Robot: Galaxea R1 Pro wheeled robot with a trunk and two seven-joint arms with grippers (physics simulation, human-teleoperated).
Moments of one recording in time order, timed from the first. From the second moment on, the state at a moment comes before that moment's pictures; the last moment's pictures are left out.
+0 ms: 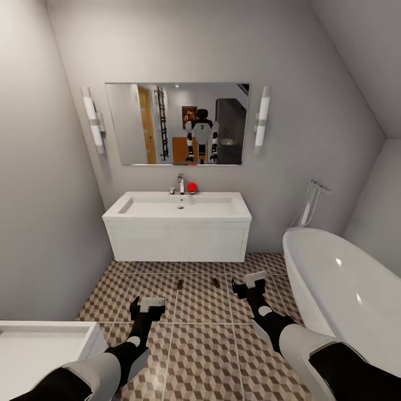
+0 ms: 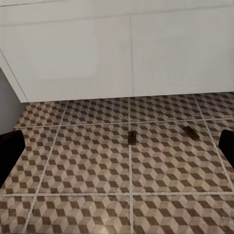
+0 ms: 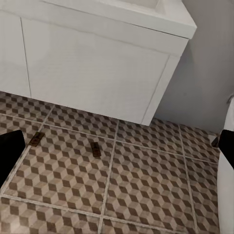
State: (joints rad) left arm -0.75 -0.10 -0.42 0.02 0.25 -0.60 0.23; right arm -0.87 0.08 0.33 -0.03 -0.03 -0.45 -0.16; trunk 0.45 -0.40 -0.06
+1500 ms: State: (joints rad) left arm -0.60 -0.06 -0.41 0.07 0.26 -0.60 0.23; right arm -0.65 0.03 0.33 -0.02 -0.03 -0.51 -0.16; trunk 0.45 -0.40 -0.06
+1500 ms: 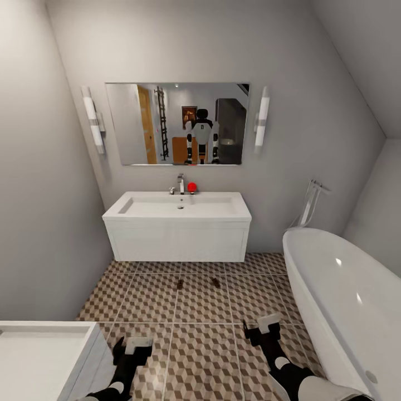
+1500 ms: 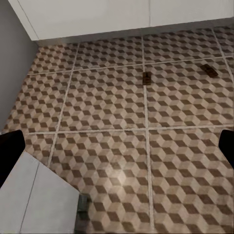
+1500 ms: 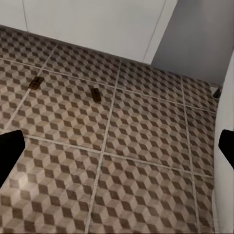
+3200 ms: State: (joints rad) left arm -0.41 0.01 -0.41 0.08 0.30 -0.59 0.24; right arm -0.51 0.00 0.33 -0.02 -0.27 -0.43 -0.17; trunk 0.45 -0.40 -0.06
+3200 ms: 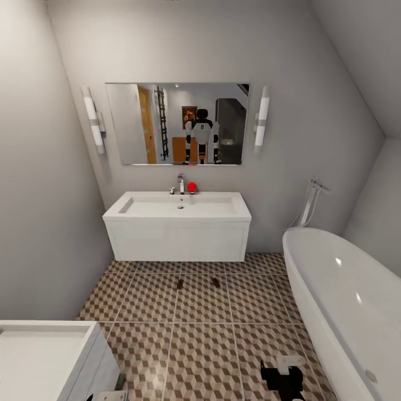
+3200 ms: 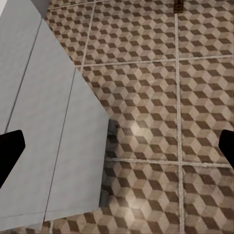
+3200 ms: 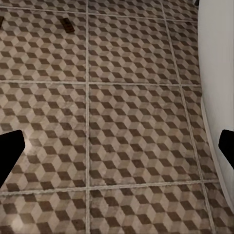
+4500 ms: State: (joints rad) left arm -0.40 0.01 -0.41 0.07 0.30 -0.59 0.24; right arm -0.51 0.00 0.33 -0.02 -0.27 -0.43 -0.17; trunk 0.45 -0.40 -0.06
